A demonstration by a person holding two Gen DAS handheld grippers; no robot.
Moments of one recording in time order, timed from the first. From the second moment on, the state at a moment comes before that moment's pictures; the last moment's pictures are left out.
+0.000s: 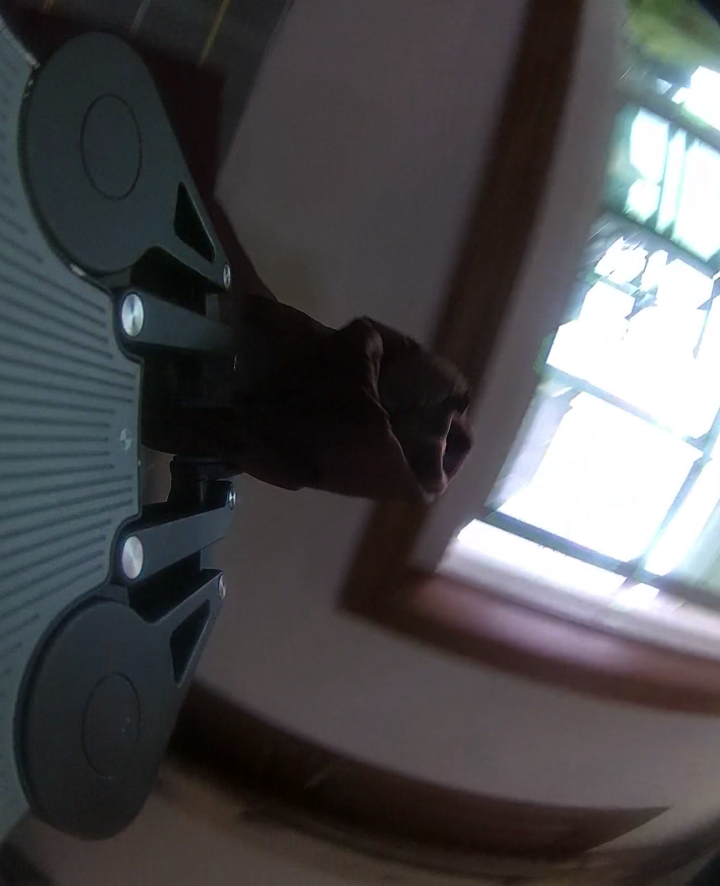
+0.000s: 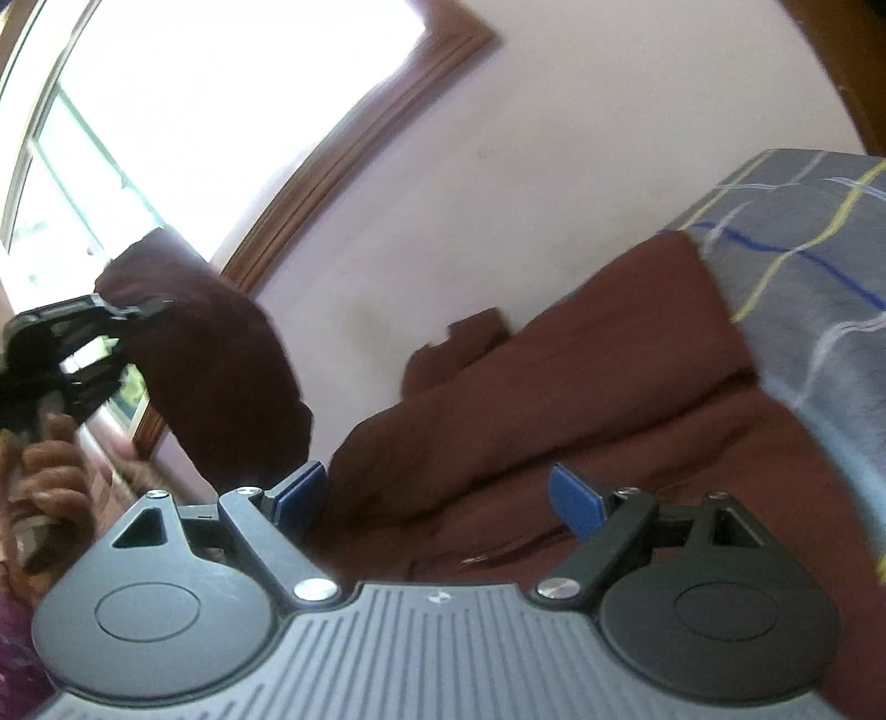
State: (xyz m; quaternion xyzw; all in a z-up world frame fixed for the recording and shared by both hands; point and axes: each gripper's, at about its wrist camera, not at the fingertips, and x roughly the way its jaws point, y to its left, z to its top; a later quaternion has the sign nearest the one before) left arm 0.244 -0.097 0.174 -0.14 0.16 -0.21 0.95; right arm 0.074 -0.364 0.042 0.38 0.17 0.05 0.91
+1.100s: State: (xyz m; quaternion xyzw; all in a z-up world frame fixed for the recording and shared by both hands) left arm 0.315 -0.078 0.069 -0.01 0.23 -0.15 0.96; right arm 0.242 -0.312 0.105 0.14 0.23 0.02 0.96
